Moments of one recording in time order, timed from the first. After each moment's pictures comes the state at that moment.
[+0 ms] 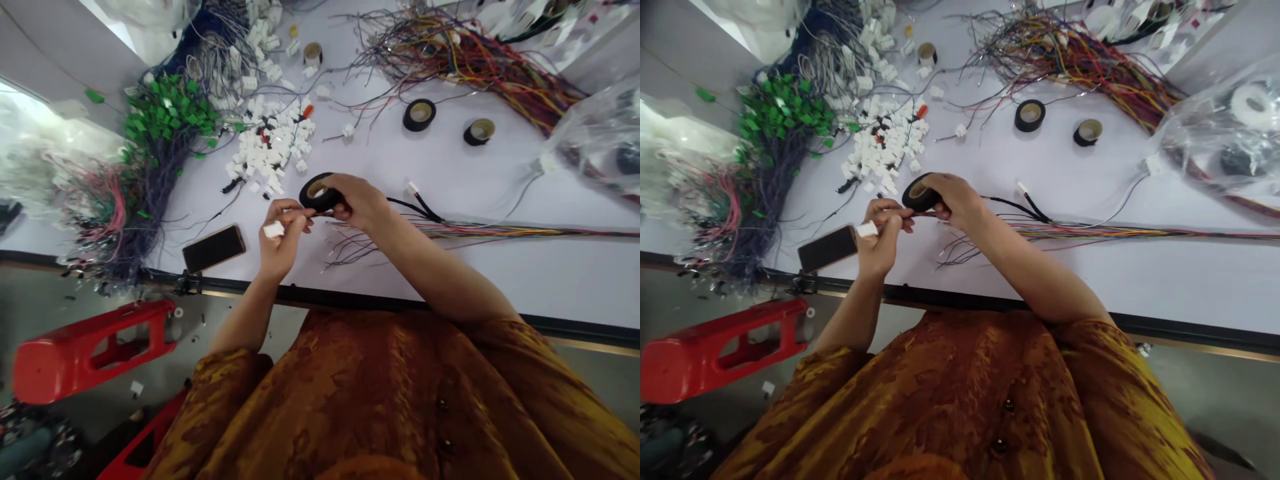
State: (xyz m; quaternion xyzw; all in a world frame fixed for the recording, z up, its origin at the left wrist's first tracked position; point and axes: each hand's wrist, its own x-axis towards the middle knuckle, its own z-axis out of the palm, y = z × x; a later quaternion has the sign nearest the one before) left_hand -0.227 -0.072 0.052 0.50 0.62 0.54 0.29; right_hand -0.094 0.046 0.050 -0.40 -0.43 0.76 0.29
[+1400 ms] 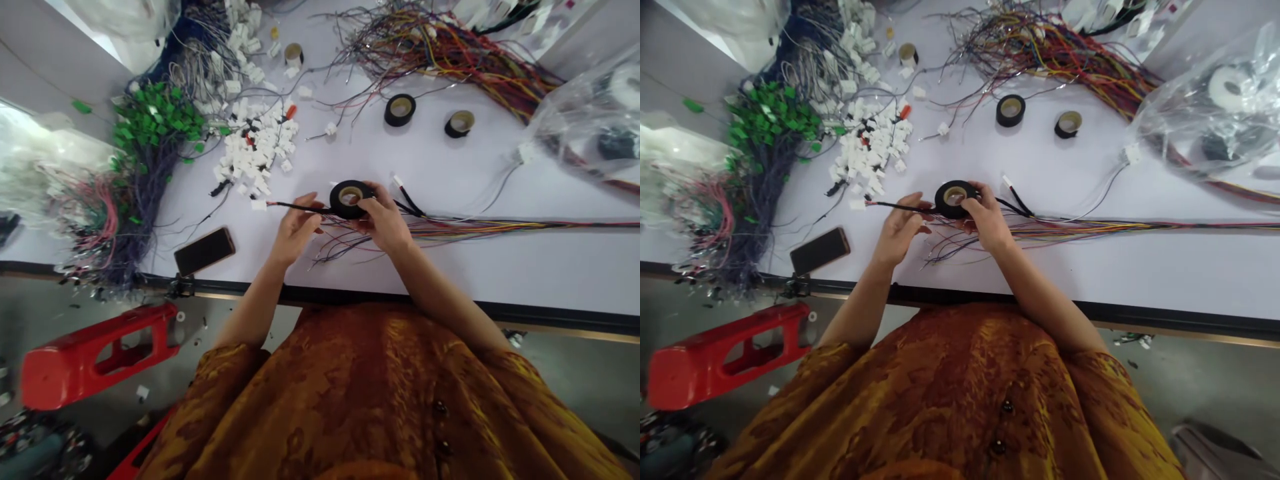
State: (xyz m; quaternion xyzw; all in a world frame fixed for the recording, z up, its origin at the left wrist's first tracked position) left_hand -0.203 -0.050 0.023 0.43 0.57 0.51 0.48; right_hand -0.015 0.019 0.010 -0.45 -0.36 0.73 0.37
